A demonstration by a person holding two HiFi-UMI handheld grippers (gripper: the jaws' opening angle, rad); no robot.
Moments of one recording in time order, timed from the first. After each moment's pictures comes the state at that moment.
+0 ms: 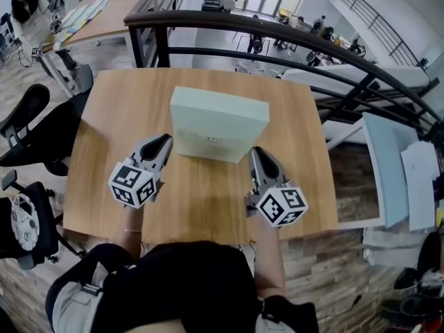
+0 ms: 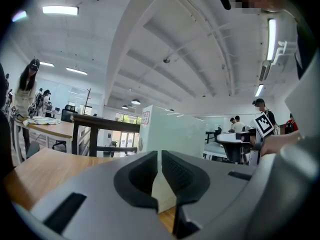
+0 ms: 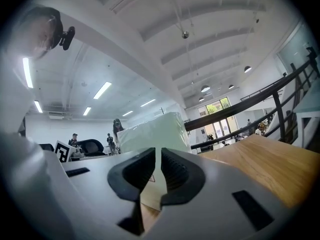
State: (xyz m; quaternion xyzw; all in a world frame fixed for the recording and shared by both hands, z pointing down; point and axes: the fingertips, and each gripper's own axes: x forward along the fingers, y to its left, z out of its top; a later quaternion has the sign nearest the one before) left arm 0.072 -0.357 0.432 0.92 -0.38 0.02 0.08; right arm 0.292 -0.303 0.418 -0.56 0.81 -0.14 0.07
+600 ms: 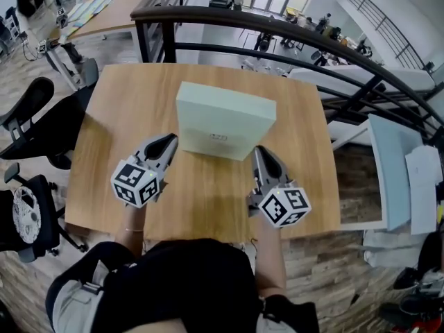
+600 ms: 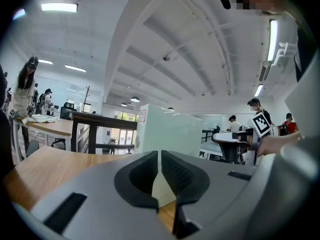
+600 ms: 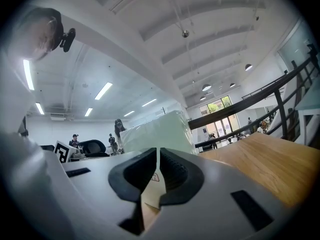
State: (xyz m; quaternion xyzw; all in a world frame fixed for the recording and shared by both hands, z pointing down) left arm 0.075 -0.350 0.432 0.92 -0.37 0.03 0.09; right arm 0.285 -0.306 0.417 -0.55 0.82 -0.14 0.07
